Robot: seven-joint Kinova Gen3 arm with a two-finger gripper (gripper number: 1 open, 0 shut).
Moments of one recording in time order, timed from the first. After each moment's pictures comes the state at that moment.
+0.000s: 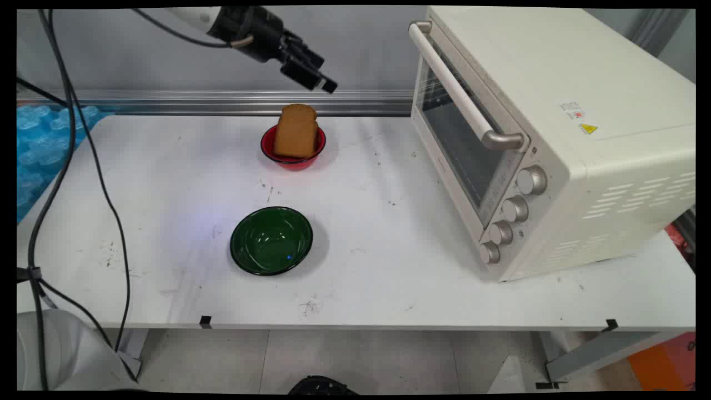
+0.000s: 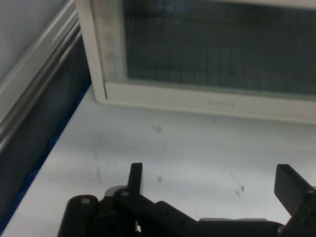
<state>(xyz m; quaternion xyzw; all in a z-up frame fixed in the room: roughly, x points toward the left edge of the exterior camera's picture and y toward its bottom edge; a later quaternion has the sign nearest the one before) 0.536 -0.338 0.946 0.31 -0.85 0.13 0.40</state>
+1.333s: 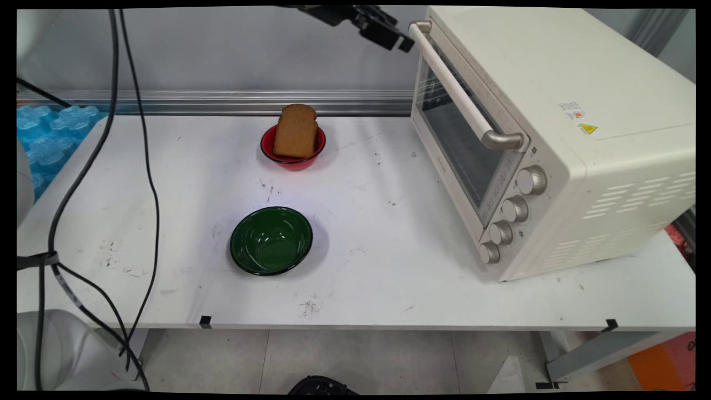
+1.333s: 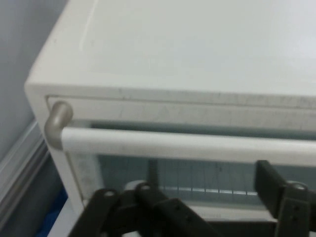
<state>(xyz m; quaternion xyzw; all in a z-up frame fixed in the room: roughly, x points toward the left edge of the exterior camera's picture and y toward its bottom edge) 0.442 -0.378 0.984 0.28 -0.83 0.16 0.45</state>
